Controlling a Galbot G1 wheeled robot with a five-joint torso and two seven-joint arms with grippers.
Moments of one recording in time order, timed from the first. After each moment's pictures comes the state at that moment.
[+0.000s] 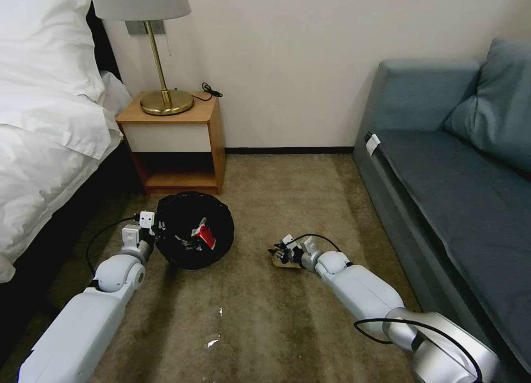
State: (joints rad) left arm 0.92 -0.98 -0.27 -1.41 -0.51 0.20 -0.10; right arm -0.48 1.34 -0.35 0.64 0.45 0.01 -0.39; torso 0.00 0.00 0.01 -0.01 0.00
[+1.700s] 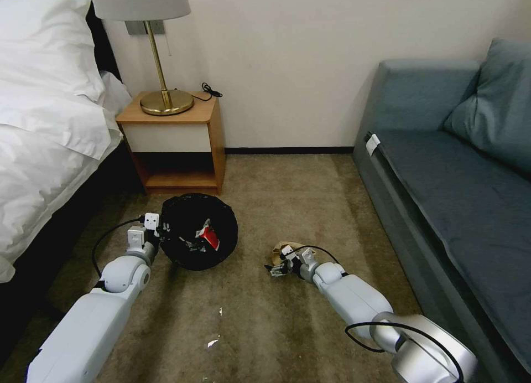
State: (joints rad) left arm 0.92 -1.00 -0.26 -1.40 -0.50 0.19 -0.10; right arm -0.47 1.44 -0.30 0.44 0.38 0.10 -0.39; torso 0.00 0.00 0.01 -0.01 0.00
